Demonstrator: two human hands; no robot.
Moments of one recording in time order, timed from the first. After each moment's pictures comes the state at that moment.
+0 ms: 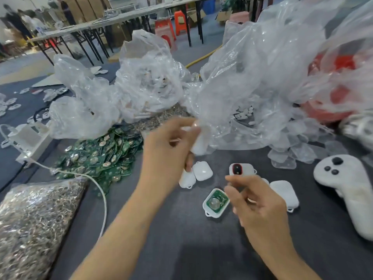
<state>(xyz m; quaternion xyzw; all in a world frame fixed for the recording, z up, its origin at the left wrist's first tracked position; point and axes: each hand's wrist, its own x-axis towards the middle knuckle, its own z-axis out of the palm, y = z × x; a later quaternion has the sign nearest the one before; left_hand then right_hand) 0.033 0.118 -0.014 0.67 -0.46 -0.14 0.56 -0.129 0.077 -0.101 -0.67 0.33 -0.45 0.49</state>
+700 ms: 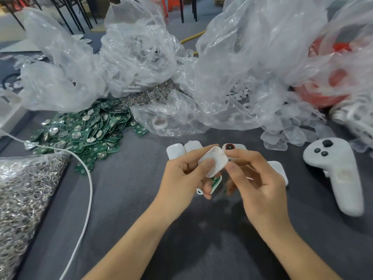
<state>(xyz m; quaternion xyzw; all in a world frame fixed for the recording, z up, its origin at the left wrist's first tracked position) -0.006 0.140 -0.094 0.54 -0.38 -0.41 0.64 -0.139 0.078 -0.091 -0.65 0.26 -0.45 0.55</state>
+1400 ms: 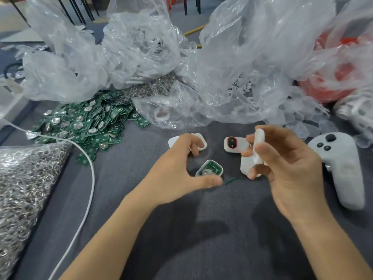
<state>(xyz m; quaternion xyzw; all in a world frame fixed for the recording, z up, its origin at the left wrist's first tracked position) 0.023 0.152 -0.084 0.74 -0.54 -0.25 0.32 -0.156 0.053 -0.072 -0.55 0.24 -0.45 0.66</state>
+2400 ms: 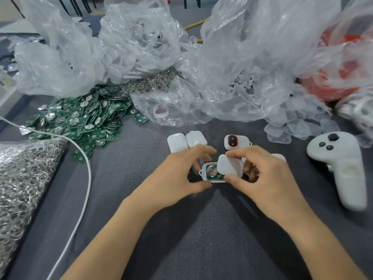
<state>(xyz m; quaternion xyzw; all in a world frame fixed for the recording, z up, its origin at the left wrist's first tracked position) 0.023 0.150 -0.098 0.68 -0.62 -0.24 0.30 -0.154 0.055 -0.090 -0.85 0.32 -0.25 0.33</state>
